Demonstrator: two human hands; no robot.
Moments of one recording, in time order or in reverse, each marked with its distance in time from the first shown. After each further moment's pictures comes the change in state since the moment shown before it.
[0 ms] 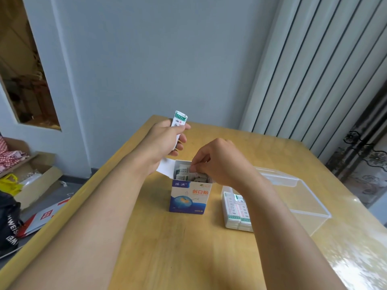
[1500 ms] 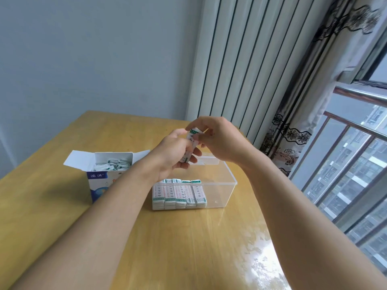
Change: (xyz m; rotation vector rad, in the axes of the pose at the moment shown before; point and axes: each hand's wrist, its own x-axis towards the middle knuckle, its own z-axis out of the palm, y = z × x) left_hand -0.037 0.008 0.169 -0.089 -0.427 -0.098; right_hand -0.076 0.104 -0.099 0.107 0.202 0.091
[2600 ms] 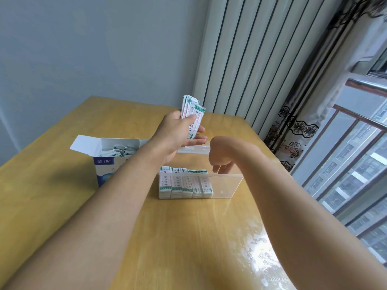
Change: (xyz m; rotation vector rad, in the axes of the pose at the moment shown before) left_hand -0.003 0.007 -0.003 -0.124 0.151 0.086; right_hand 0.020 0.023 0.042 -0.417 -0.598 0.571
